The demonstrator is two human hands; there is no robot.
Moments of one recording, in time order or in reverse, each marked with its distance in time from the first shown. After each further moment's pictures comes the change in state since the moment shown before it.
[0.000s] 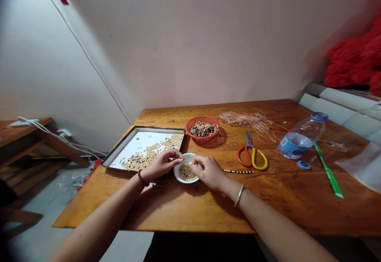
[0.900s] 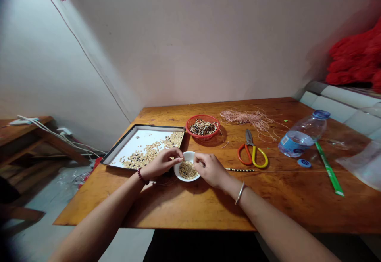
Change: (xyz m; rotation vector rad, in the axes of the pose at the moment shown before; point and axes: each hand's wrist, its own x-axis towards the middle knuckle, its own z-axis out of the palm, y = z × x) left_hand 0.000 0.005 -0.001 -0.021 -0.032 0.052; right_hand 0.000 0.000 -0.002 -0.024 0.017 -0.012
